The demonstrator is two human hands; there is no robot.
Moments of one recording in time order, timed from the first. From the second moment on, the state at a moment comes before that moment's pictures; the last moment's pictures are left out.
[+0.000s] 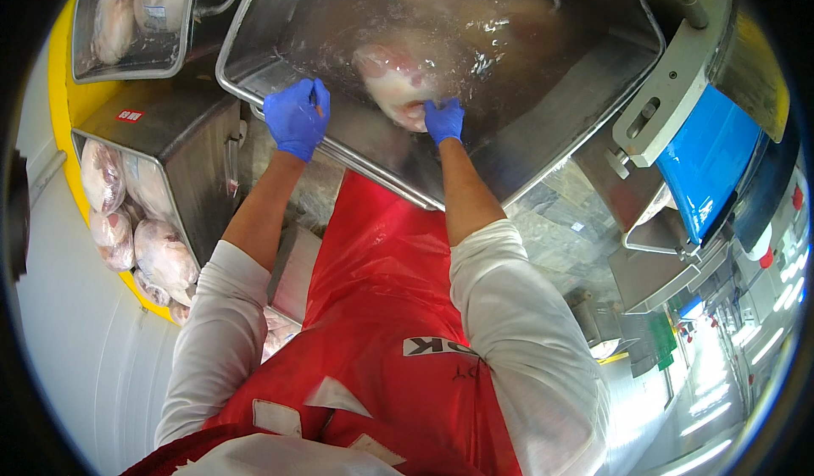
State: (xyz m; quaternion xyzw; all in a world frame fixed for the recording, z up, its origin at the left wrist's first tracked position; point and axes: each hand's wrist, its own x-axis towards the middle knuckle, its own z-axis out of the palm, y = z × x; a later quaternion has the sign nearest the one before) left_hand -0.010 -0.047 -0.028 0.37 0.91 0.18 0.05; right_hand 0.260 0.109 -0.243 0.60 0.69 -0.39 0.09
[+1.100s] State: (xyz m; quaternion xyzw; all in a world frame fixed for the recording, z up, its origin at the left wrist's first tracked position) left_hand -0.014 -0.027 -0.038 0.30 0.93 0.11 0.21; right_hand 0.121 0.066 -0.077 0.45 0.65 -0.61 -0.06
